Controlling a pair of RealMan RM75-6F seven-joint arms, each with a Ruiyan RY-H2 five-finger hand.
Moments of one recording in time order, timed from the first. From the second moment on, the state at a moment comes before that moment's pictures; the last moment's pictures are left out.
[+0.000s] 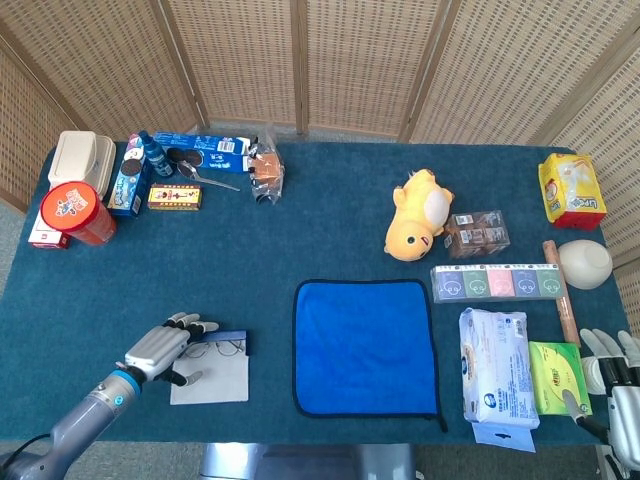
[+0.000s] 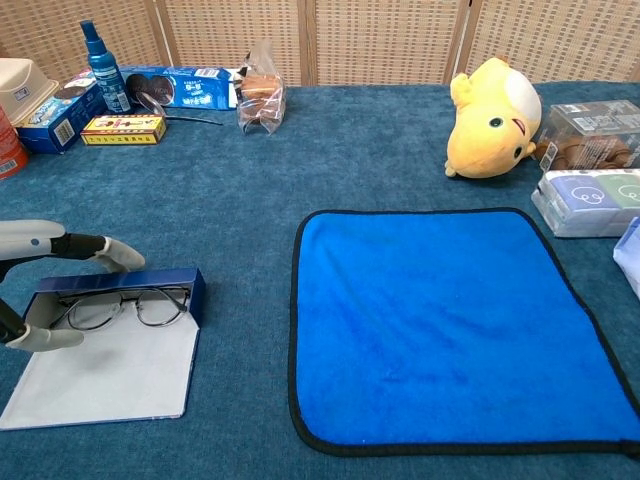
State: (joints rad) left arm -0.61 -1.19 0.12 -1.91 1.09 0.89 0.18; right arm -0.15 -1.11 0.02 -1.66 -1.65 1.70 -0.04
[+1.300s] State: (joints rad) left arm -0.54 -1.26 0.14 -1.99 1.20 0.89 0.23; right arm -0.13 -1.12 0.00 -1.62 -1.69 1.72 0.00
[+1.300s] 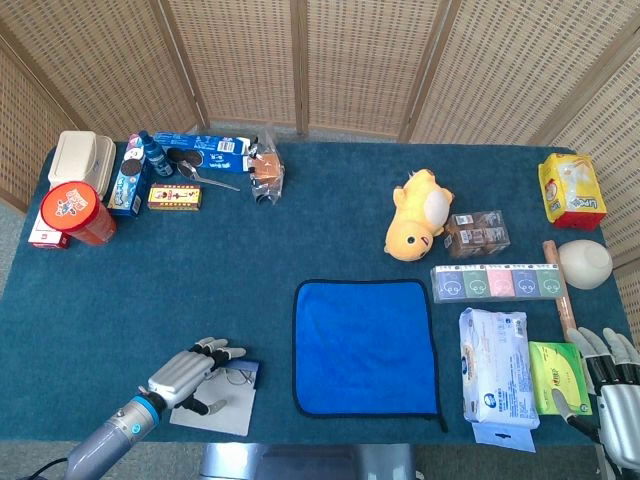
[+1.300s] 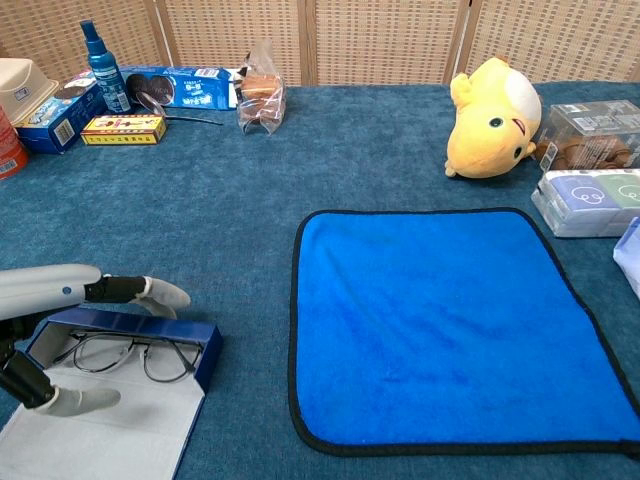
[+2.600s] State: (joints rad) left arm -0.37 -1.17 0.24 -2.02 1.29 1.04 0.20; right arm -0.12 -1.13 0.00 -1.60 -1.68 1.71 0.03
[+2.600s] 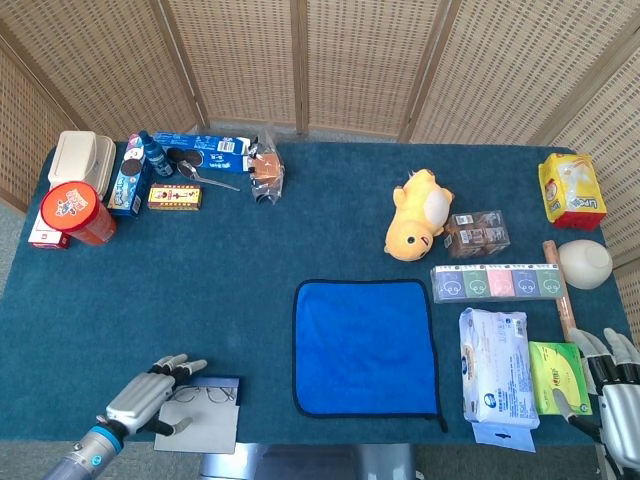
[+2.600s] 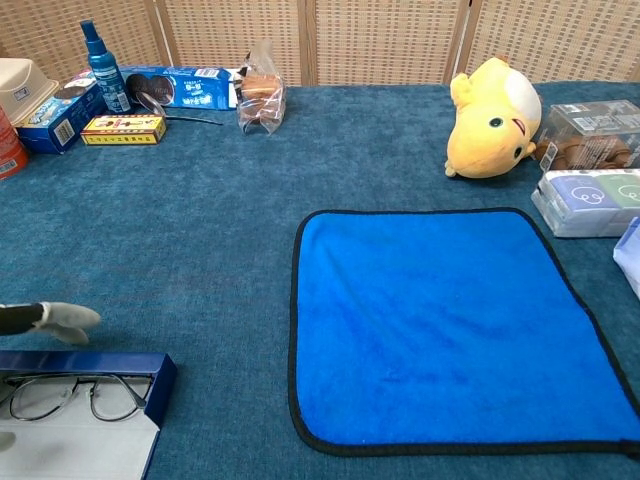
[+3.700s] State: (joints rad) left arm 0.13 -1.51 0.35 -1.30 1.94 1.73 0.29; right arm -0.05 -1.14 -0.01 -1.53 -1.73 1.66 0.11
